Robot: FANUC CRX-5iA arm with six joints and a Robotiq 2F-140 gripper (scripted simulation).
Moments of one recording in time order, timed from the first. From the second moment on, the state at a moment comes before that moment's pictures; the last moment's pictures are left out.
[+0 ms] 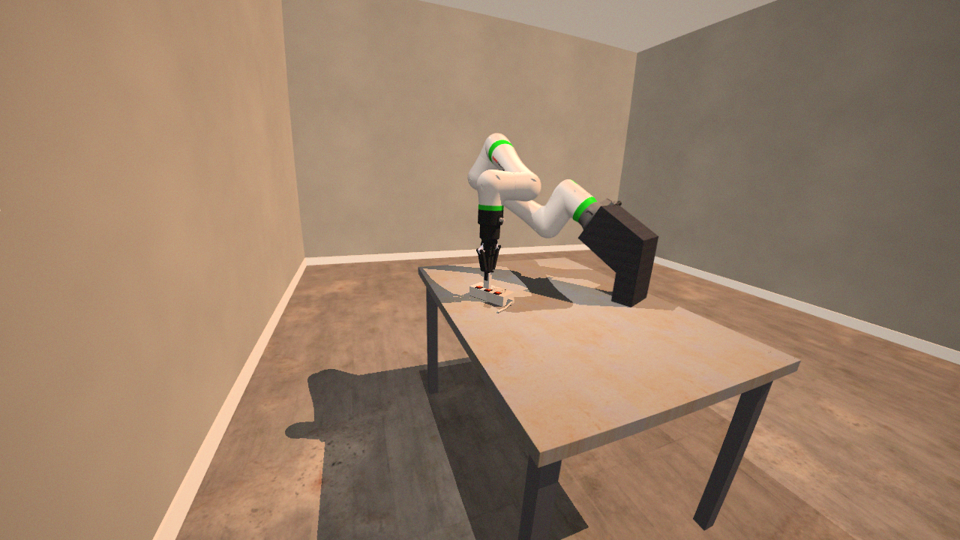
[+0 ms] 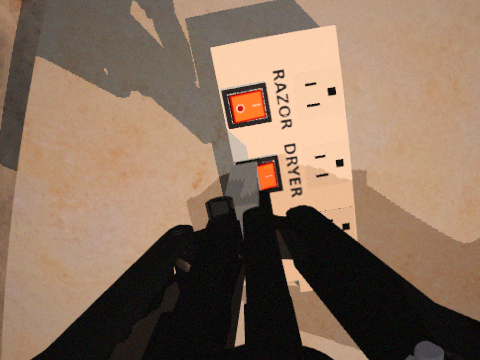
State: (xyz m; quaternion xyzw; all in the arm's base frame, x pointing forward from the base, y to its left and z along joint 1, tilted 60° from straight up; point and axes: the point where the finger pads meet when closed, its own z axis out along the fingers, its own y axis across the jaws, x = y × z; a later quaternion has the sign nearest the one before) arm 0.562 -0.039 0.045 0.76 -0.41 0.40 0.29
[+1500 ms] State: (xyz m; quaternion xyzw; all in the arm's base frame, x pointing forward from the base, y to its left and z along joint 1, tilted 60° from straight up) arm 0.565 -0.043 0.042 0.76 -0.41 0.40 0.29
